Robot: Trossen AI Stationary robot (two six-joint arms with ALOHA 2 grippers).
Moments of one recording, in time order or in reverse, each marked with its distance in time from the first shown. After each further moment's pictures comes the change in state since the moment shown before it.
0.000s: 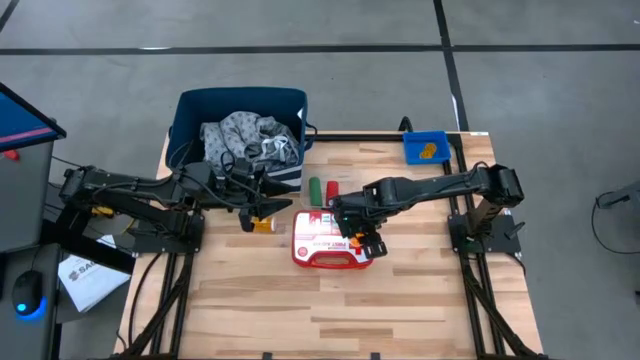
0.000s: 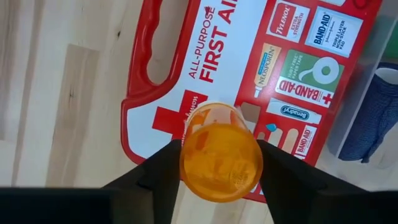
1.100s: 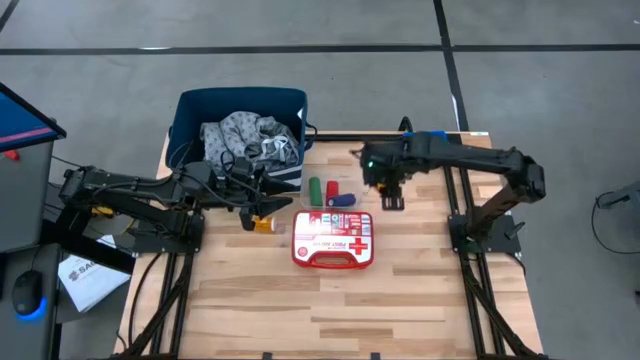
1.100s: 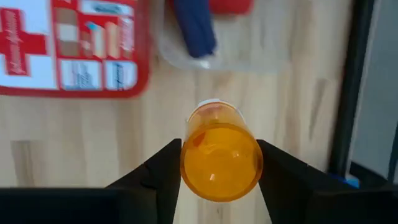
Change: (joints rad) left arm 0.005 0.000 0.000 0.000 -0.005 0.002; right arm -0.280 -0.192 0.002 -0.190 0.212 -0.080
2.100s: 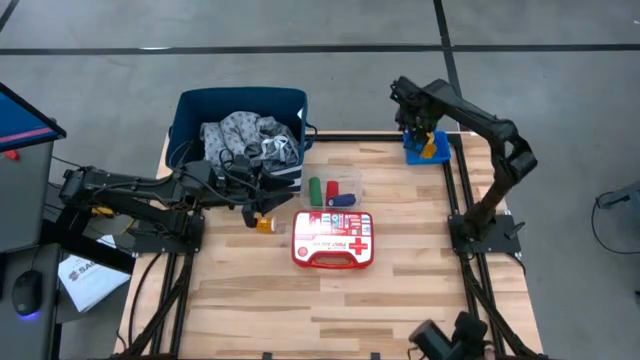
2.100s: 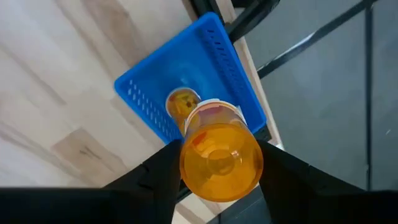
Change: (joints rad) left arm 0.008 0.000 0.000 0.004 -0.048 0.027; right arm -0.680 0.125 0.000 -0.028 0.232 -0.124
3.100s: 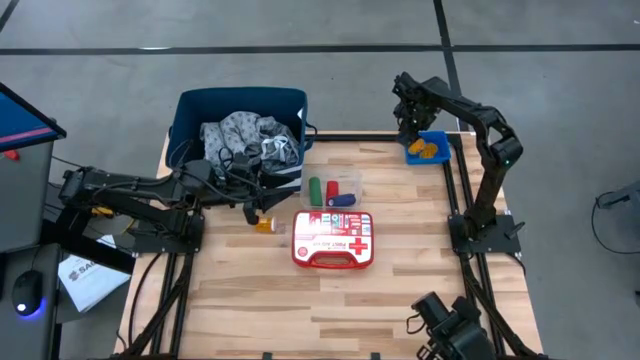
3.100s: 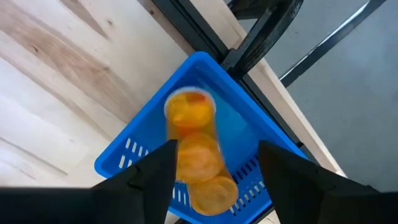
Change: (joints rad) left arm 0.012 0.000 0.000 0.000 -0.024 -0.008; right arm -0.144 0.179 0.000 0.167 -0.160 0.092
